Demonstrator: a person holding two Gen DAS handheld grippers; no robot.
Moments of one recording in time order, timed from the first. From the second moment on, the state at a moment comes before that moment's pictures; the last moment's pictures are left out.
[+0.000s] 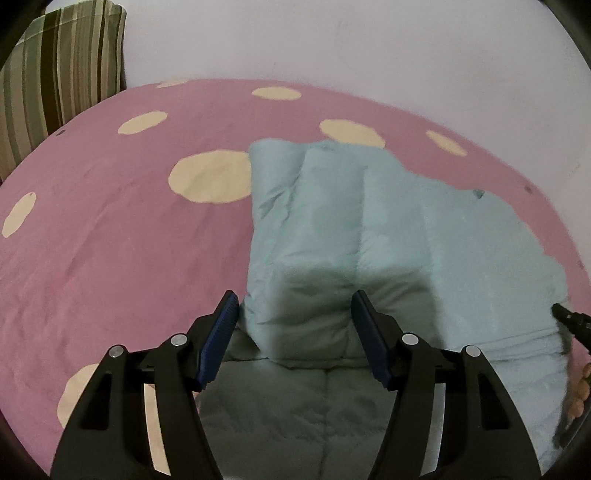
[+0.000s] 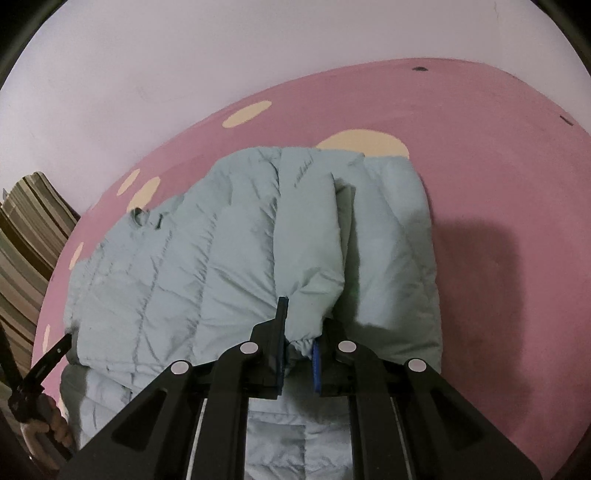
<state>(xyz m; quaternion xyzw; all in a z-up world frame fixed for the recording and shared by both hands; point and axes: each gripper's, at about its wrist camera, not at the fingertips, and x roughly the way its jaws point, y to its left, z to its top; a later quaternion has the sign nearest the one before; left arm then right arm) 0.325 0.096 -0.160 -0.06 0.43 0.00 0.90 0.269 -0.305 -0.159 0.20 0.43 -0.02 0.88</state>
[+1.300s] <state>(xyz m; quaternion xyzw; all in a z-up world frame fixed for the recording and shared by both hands) 0.361 0.052 -0.140 -0.03 0.41 -0.01 0.91 0.310 -0.256 -0.138 0.11 0.42 0.00 0.90</state>
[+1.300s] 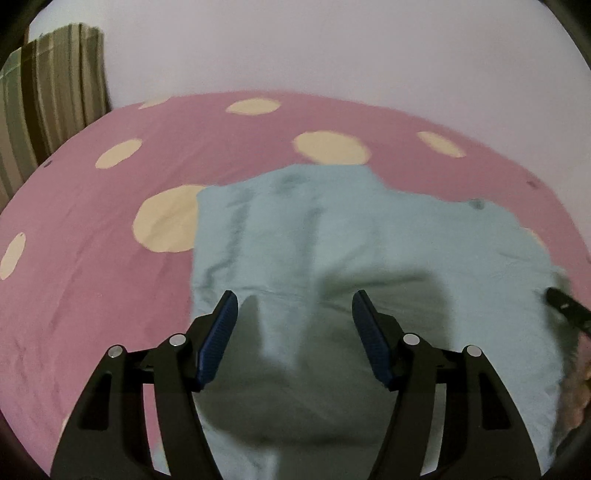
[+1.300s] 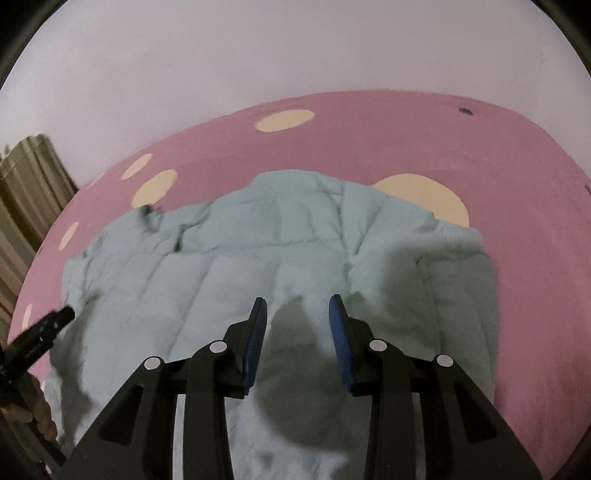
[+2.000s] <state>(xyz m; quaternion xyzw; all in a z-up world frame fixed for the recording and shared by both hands) 0.341 0.060 -0.175 -0.04 0.46 -0.03 0.89 0.269 -0.275 -0.168 0.11 0.45 -0.03 0.89</state>
